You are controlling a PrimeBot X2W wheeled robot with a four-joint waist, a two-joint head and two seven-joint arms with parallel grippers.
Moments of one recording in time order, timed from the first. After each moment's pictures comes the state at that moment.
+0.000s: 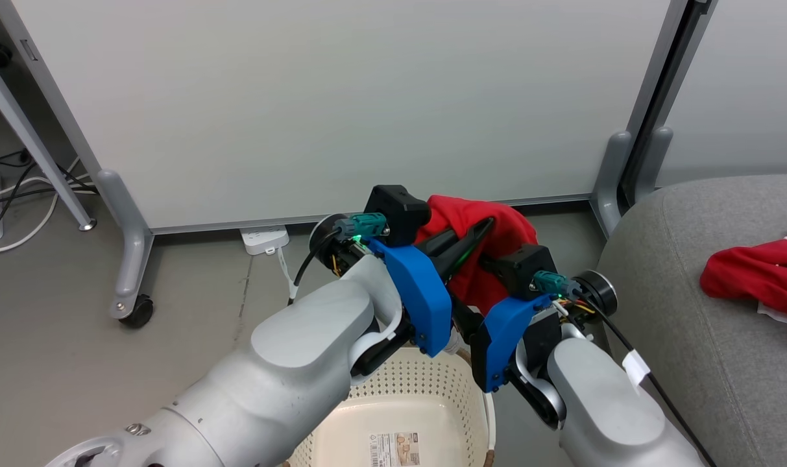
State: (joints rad) left arm -1.02 0.05 -1.28 0.74 -1.06 -0.13 -0.19; right arm -0.54 -0.06 0.45 0.62 0.17 0.13 0.04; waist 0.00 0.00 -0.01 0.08
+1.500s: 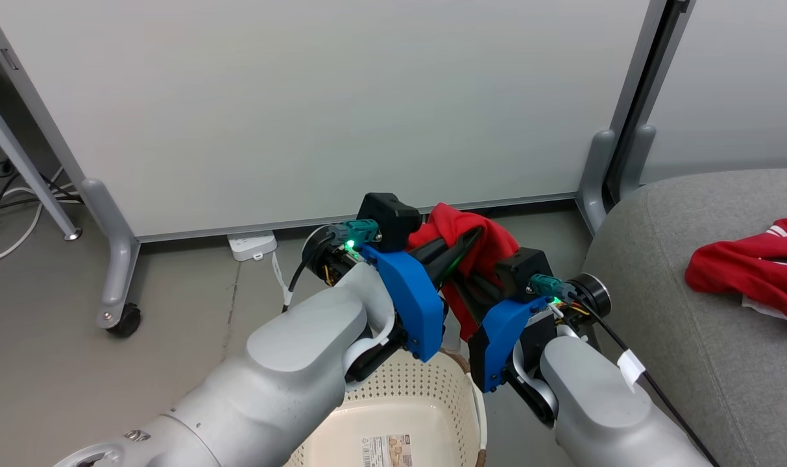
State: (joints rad) left arm -1.00 0.05 -1.28 0.77 -1.08 -0.13 -0.18; right arm -0.66 -0.05 0.57 0.87 0.28 0.13 -0.13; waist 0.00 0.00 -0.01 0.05
